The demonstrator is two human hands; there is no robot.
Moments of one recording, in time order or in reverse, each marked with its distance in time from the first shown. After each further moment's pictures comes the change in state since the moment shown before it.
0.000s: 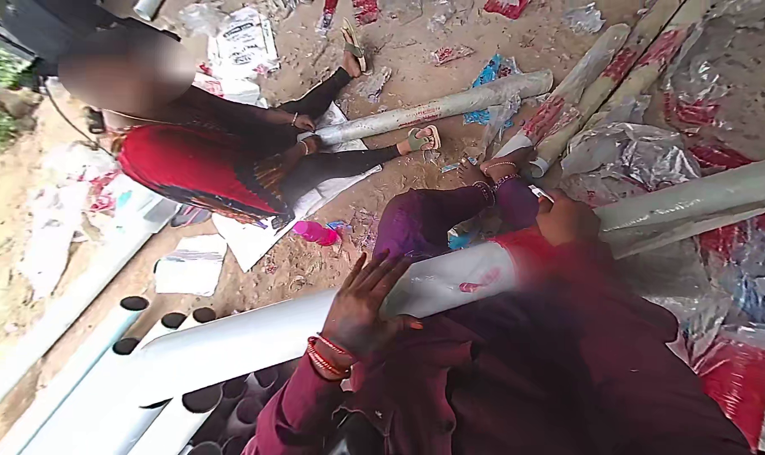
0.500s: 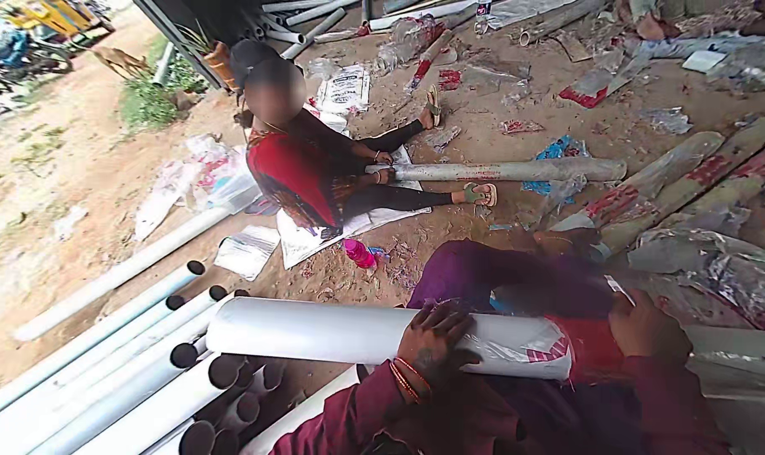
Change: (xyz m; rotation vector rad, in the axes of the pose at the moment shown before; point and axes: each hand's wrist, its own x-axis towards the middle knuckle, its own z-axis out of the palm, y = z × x) left_hand 0.005 0.029 0.042 0.068 -0.030 -0.134; right_hand -0.016 0.016 0.000 0.083 0.112 -0.035
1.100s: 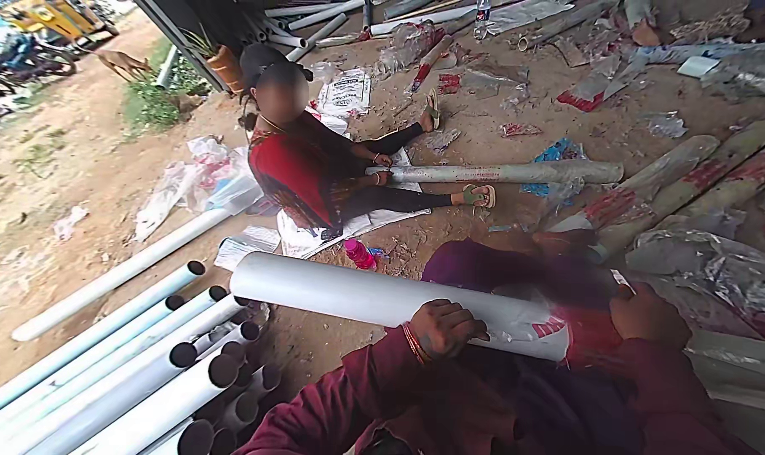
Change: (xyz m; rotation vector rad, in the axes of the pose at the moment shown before) left_hand 0.040 -0.026 0.012 -0.069 0.573 0.664; right_hand 0.023 -0.001 -0.001 -0.029 -0.018 0.108
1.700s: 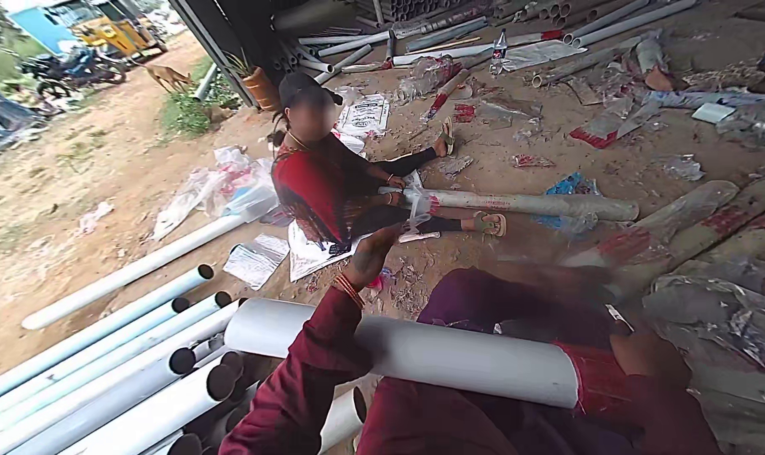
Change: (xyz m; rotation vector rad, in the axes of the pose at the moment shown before) left_hand 0.024 -0.121 -0.119 -0.292 -0.024 -0.972; right_hand 0.016 -0.011 0.014 0.011 -0.024 -0.087
